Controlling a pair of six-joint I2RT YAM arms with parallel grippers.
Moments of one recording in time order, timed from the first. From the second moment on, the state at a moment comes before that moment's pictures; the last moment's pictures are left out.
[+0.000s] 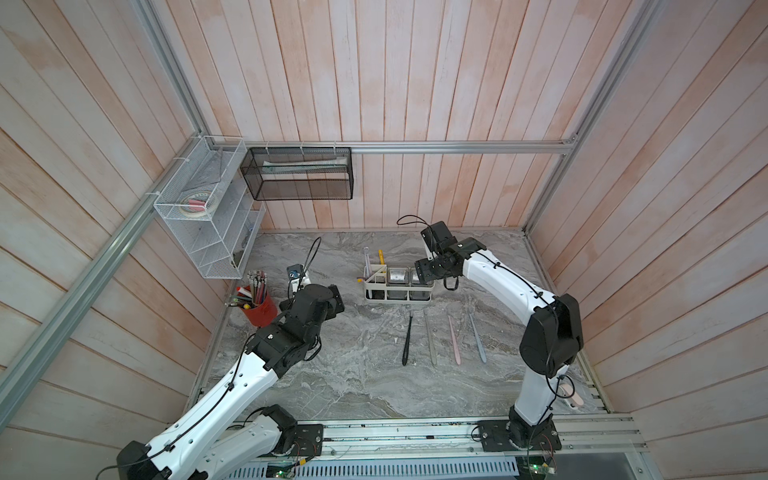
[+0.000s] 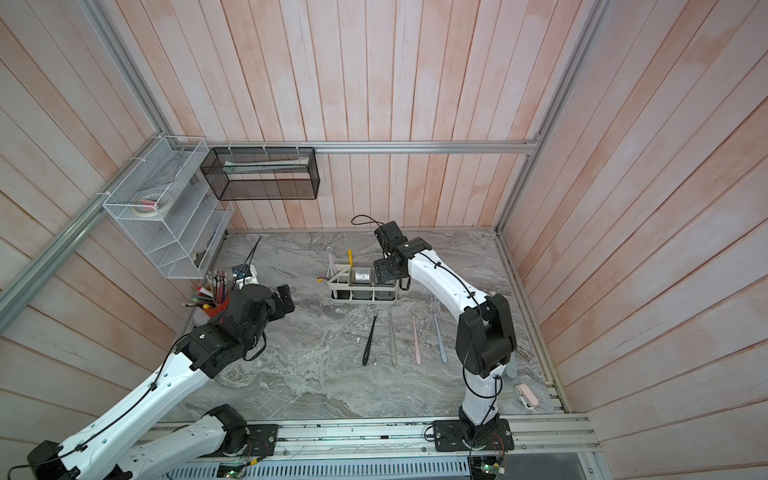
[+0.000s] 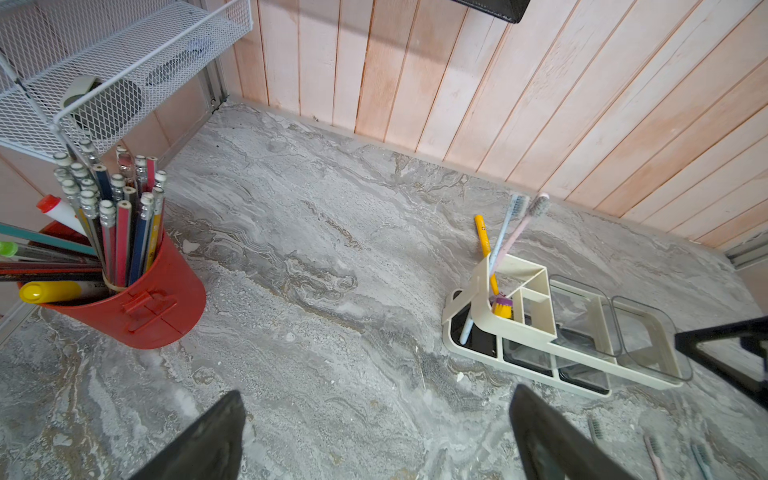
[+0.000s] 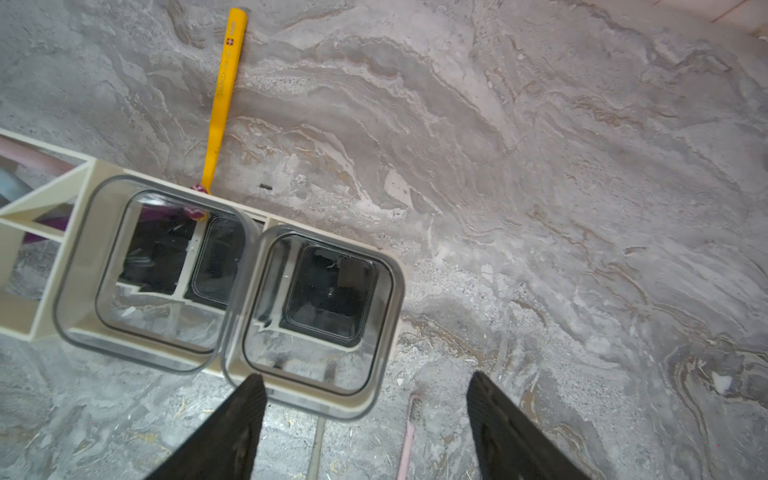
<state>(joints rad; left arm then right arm) -0.60 0.95 0.90 -0.57 -0.57 -0.60 0.54 1.85 1.67 -0.86 0.19 0.22</state>
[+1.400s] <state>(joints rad) -0.60 0.95 0.89 -0.57 -0.55 -0.62 0.50 1.97 1.61 -0.79 0.14 0.24</state>
